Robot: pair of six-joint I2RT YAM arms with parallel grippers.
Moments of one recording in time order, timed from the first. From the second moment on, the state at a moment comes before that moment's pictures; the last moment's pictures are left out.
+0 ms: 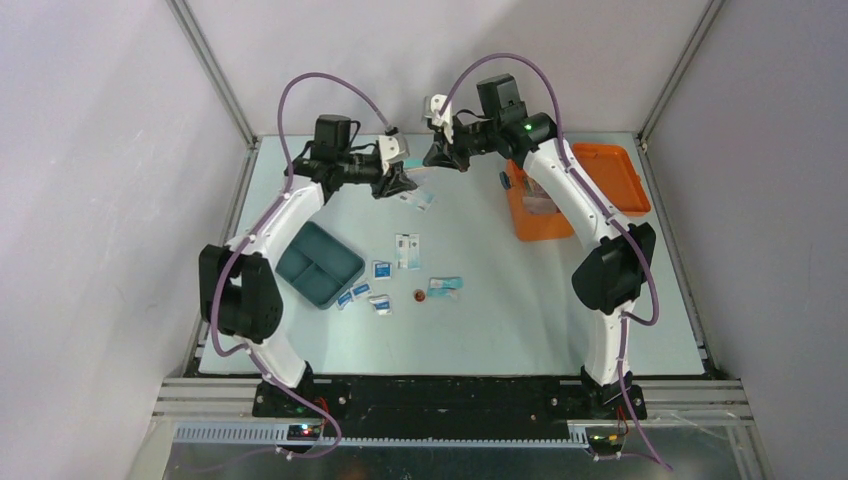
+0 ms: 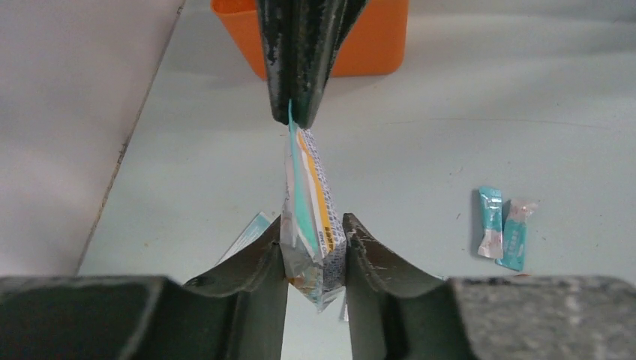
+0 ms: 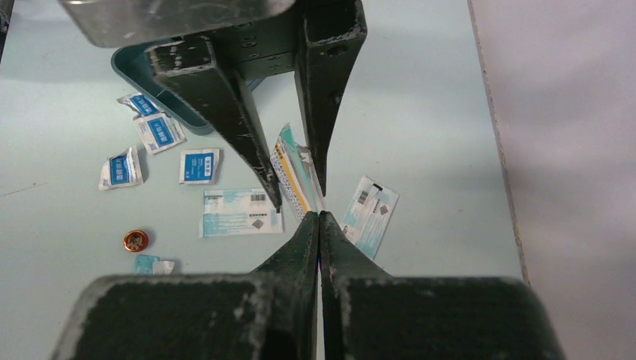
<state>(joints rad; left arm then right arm) -0.27 1.68 1.46 -0.39 0.94 0.74 0.50 1.99 2.12 -0.73 -0.83 -0.74</state>
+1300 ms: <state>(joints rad) -0.22 1.56 1.29 -0.38 0.59 0.06 0.31 1.53 1.39 -0.36 0.13 -0.39</state>
